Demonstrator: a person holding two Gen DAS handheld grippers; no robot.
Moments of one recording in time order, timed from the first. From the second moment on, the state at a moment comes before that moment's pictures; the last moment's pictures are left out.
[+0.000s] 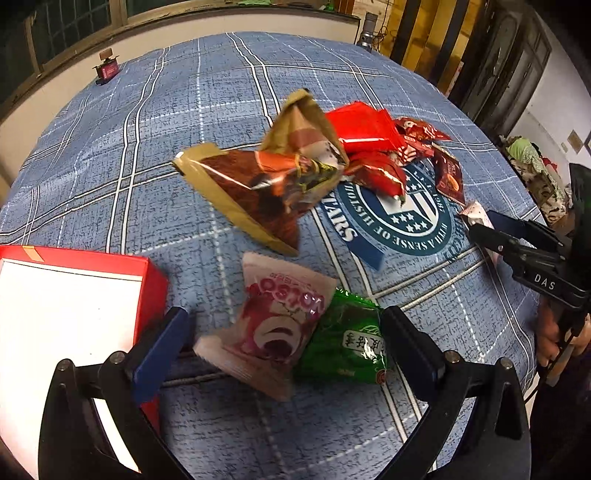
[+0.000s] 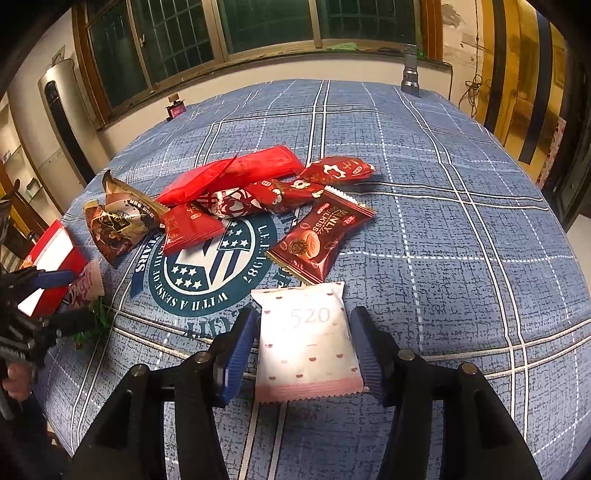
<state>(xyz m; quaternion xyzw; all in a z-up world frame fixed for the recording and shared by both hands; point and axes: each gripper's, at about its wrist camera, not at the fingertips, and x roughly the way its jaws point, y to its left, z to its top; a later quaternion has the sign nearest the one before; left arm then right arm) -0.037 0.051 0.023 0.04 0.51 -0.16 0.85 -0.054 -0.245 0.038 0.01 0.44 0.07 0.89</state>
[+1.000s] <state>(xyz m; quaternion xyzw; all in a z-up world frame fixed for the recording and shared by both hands) -0.057 0.008 0.022 0.04 0.50 -0.28 0.82 -0.055 -0.240 0.037 0.00 0.45 0.07 0.89</state>
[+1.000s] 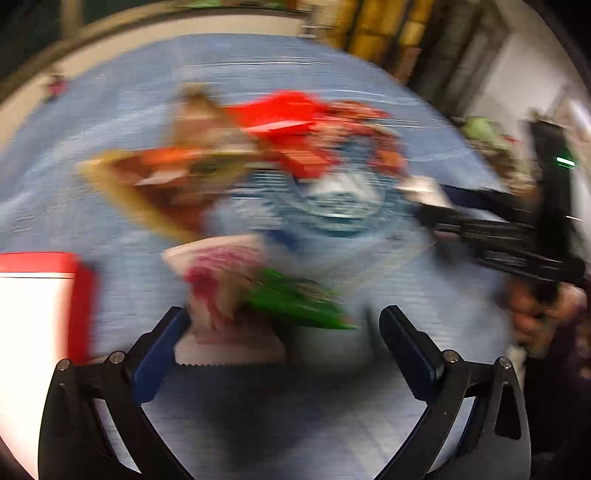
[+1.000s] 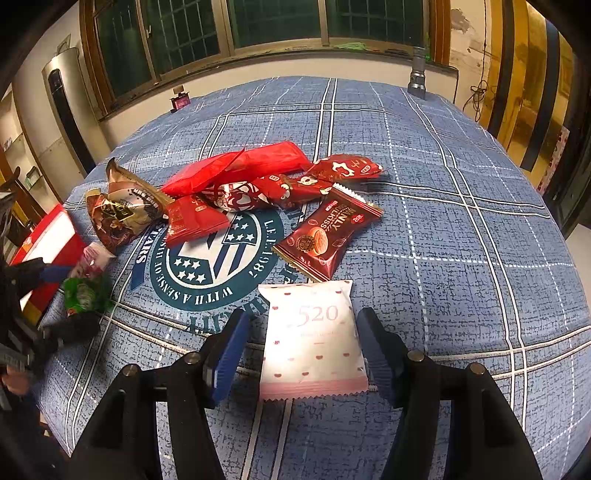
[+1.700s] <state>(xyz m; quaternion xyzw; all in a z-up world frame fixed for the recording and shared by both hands) -0.024 0.042 0.021 -0.06 0.52 -0.11 0.84 -0.056 -0.240 0.037 0.00 0.45 0.08 0.89</state>
